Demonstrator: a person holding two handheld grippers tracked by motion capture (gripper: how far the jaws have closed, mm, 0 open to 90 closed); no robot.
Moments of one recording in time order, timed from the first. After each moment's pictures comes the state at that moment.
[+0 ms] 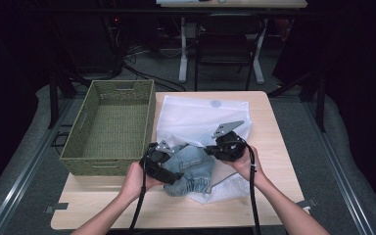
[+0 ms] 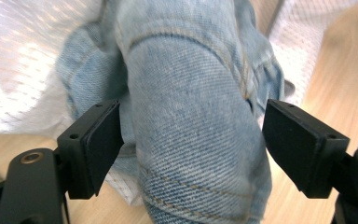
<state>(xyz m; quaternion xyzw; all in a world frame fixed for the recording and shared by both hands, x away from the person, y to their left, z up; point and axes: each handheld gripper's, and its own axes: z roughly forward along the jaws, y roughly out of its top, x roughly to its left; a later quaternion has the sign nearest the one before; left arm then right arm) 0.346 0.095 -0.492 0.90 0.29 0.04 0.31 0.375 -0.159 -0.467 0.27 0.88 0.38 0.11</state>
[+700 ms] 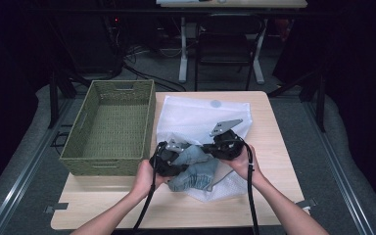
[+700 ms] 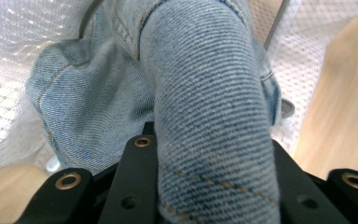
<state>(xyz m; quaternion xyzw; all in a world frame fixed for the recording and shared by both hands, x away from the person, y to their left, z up) 0.355 0.066 -0.498 0.89 0.30 0.06 0.33 0.374 -0.152 -0.459 0.26 0.87 0.40 0.11</state>
